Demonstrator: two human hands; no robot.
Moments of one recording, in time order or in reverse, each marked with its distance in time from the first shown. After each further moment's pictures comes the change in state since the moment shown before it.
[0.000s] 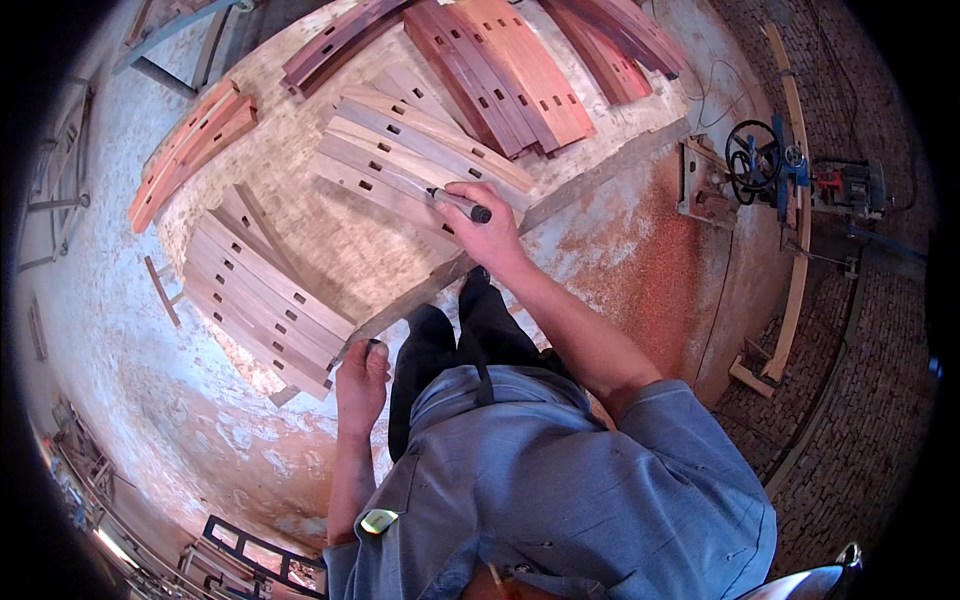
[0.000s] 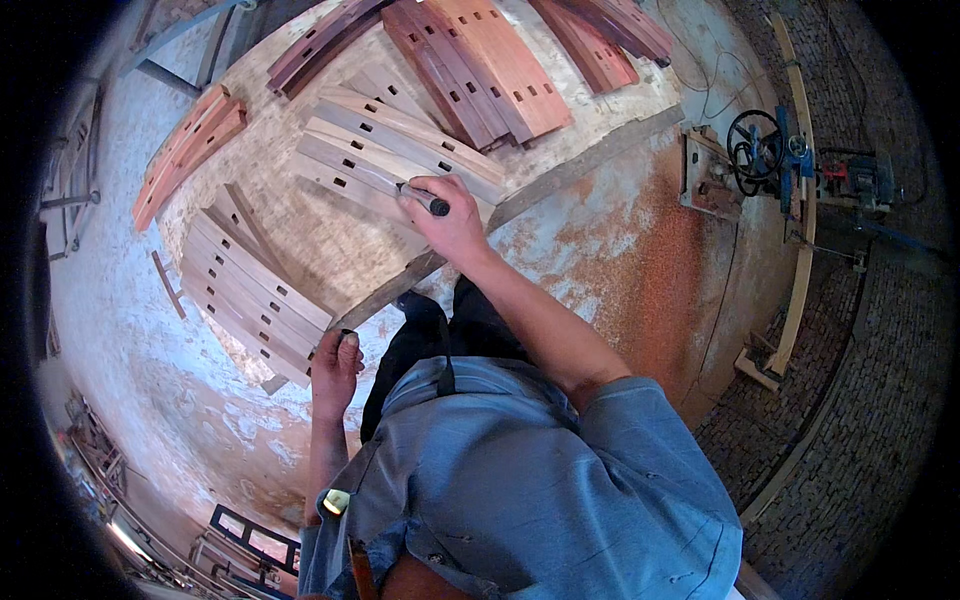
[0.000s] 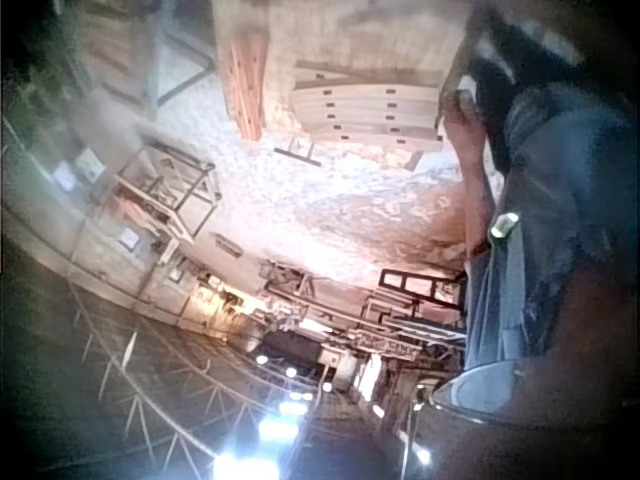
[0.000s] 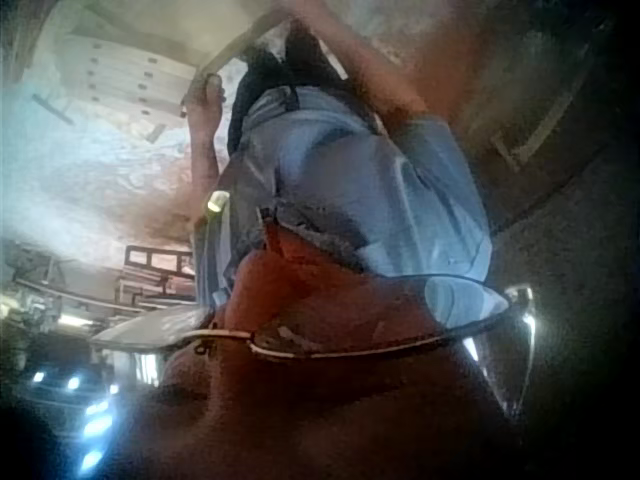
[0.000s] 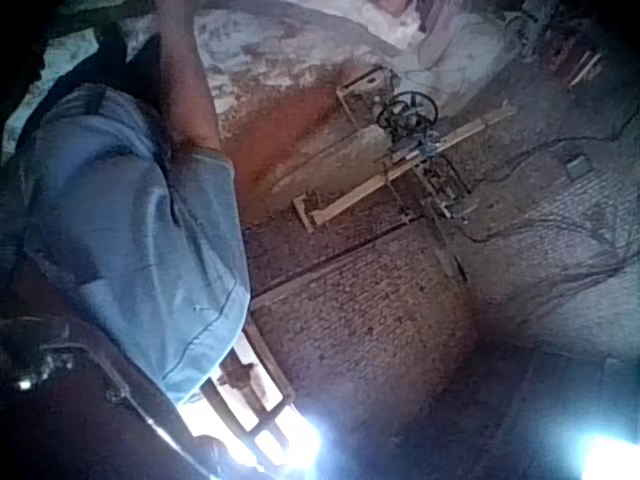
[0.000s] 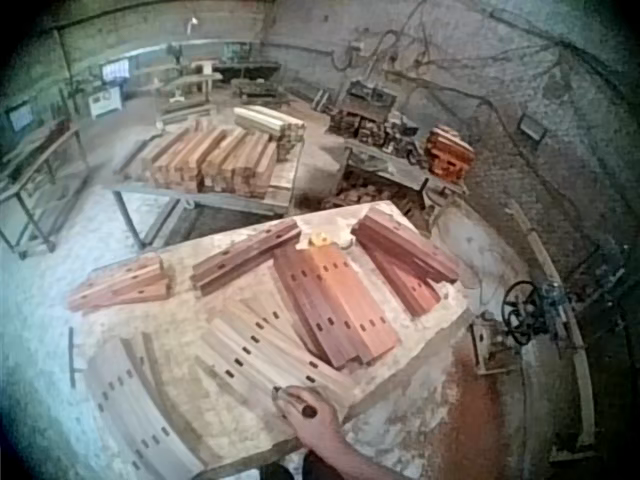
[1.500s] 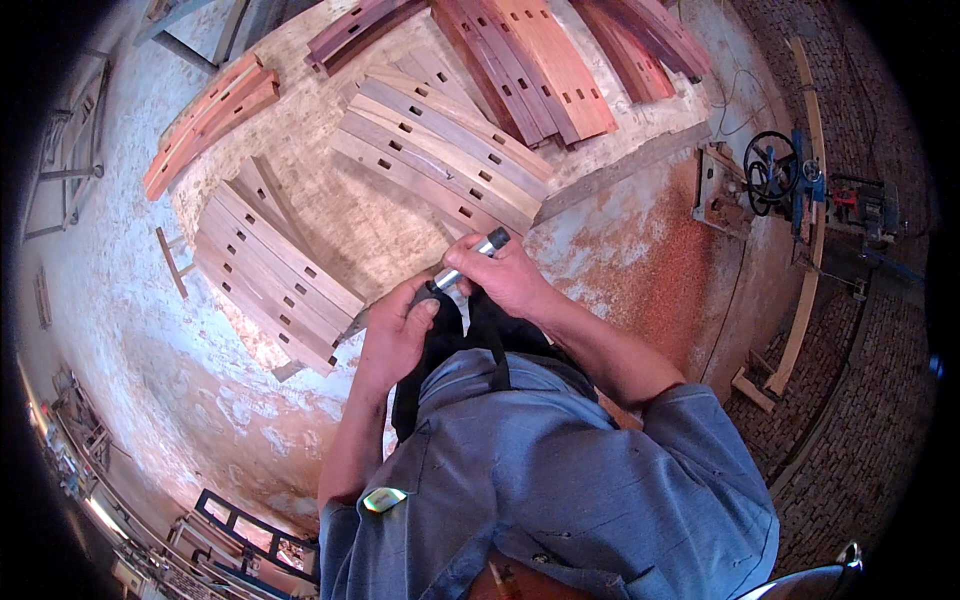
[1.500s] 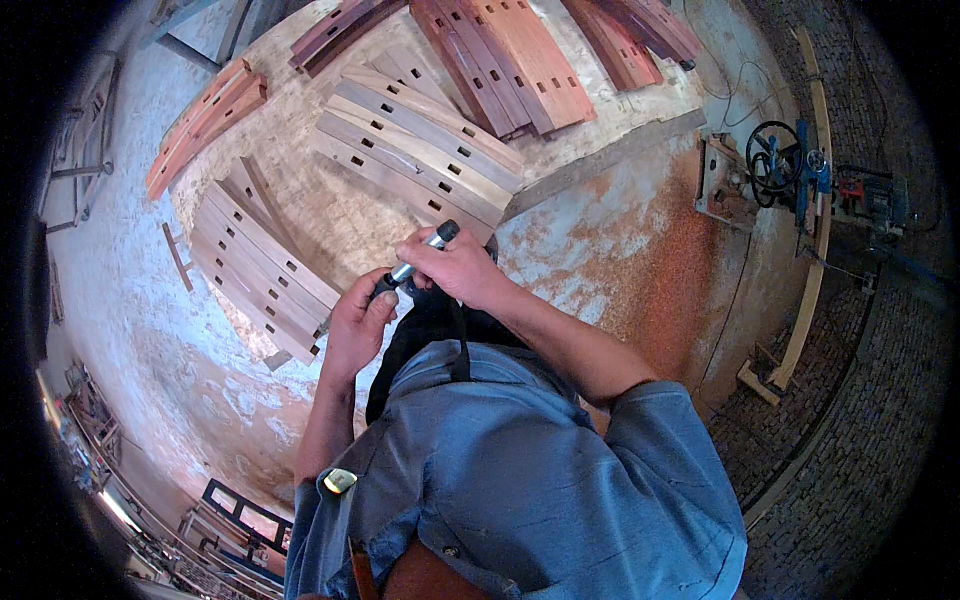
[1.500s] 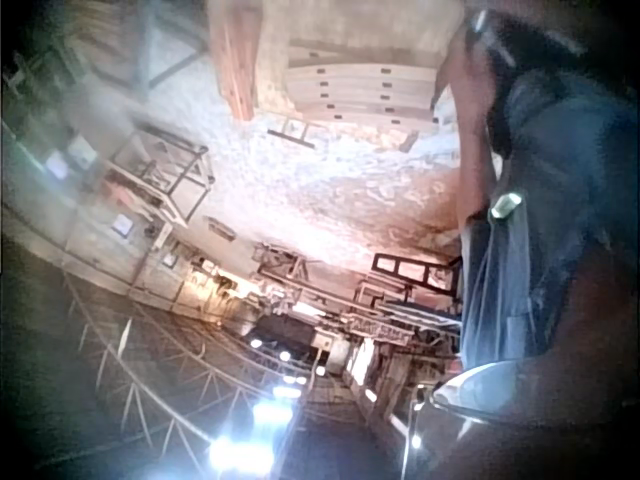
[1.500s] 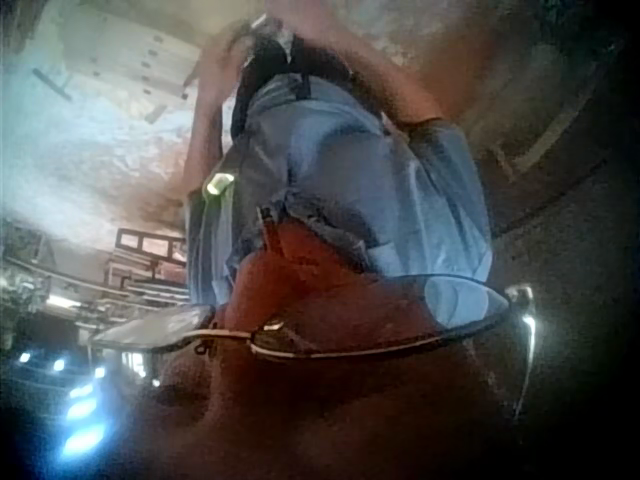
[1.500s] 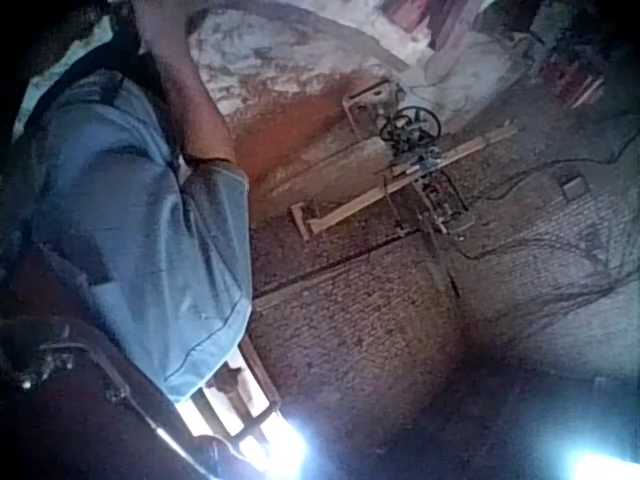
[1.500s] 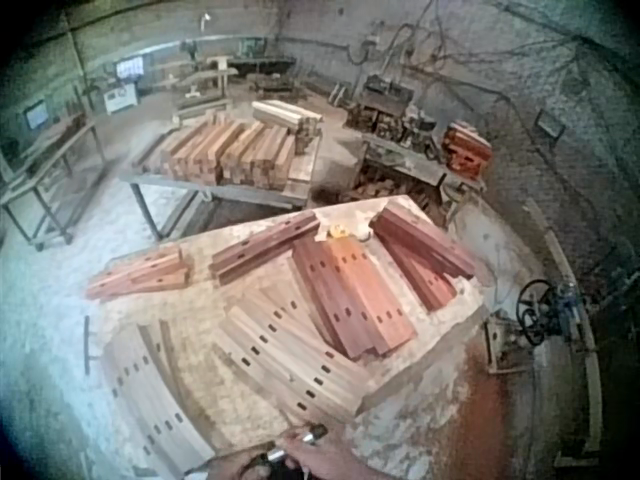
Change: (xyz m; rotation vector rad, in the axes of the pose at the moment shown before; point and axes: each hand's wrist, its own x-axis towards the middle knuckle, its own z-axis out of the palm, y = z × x) left_hand 0.017 0.072 0.030 -0.075 -0.208 0.258; right_hand -0.050 -0.062 -0.028 0.578 -0.573 0.520
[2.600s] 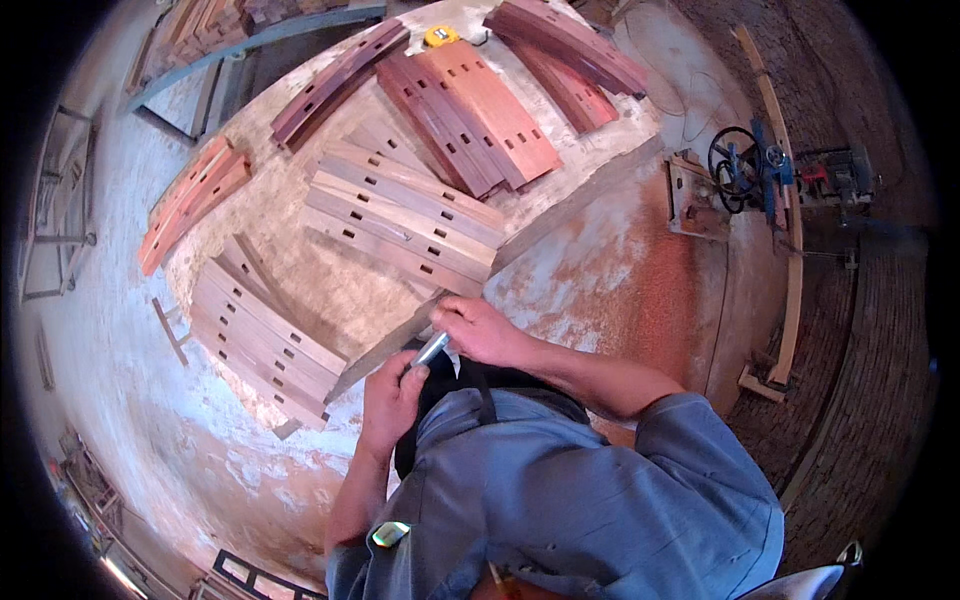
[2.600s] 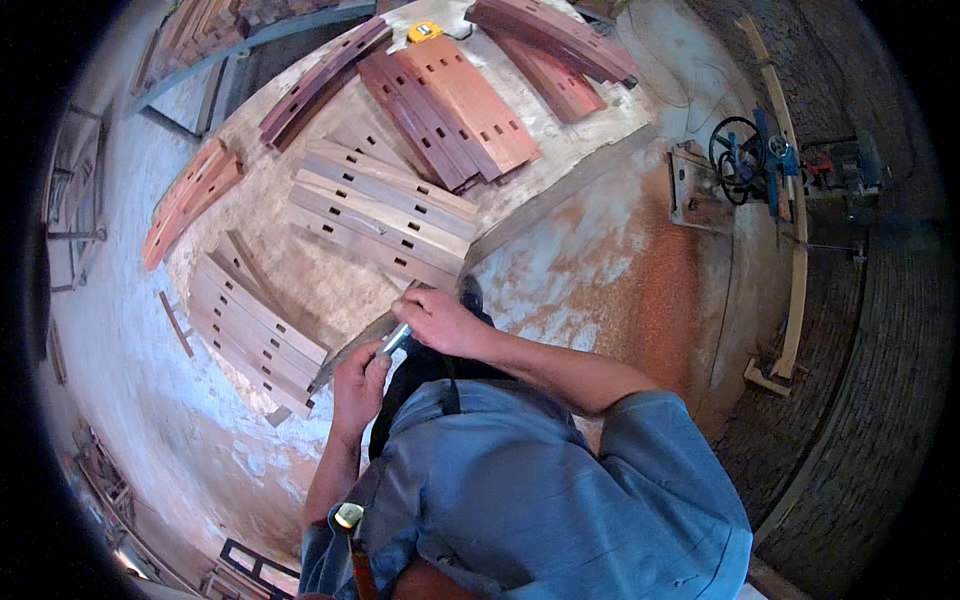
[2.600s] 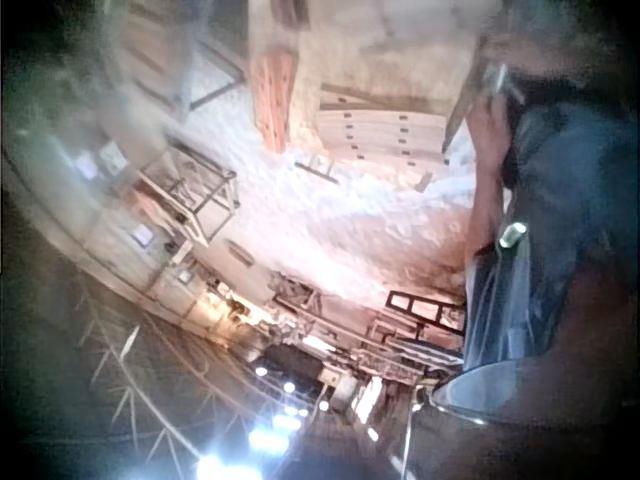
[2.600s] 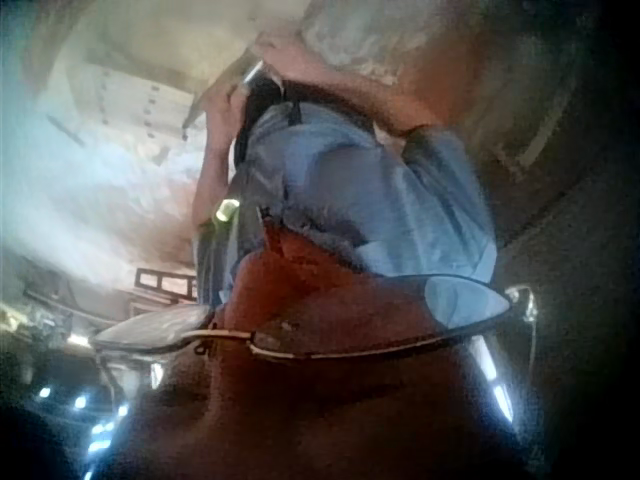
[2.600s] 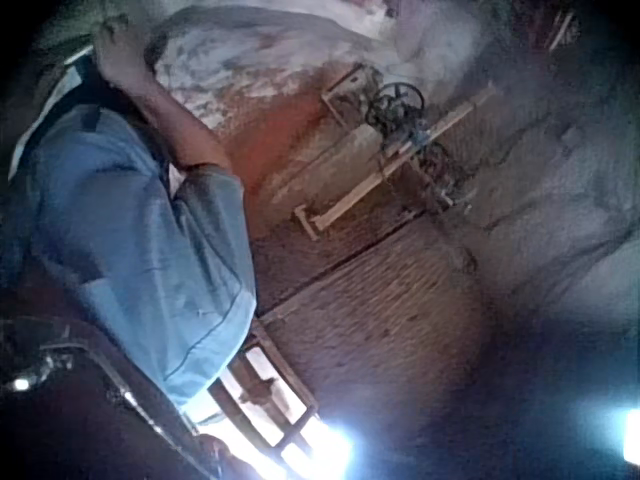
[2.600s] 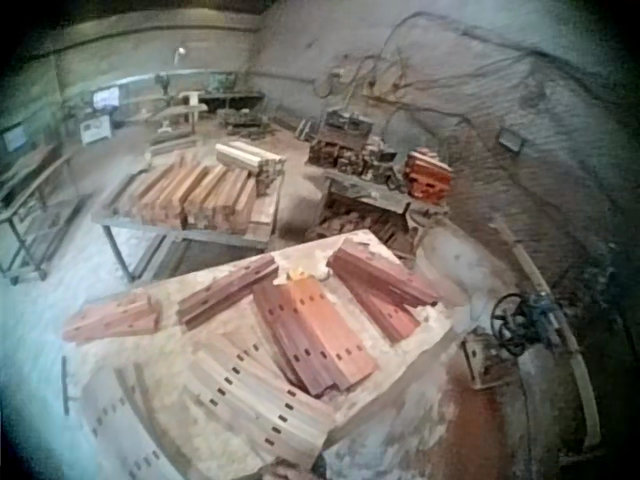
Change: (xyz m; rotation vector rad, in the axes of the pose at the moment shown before) left_hand -0.016 0.002 0.020 0.298 0.058 0.124; right_hand -0.023 -0.003 -0.020 -0.368 0.033 0.041
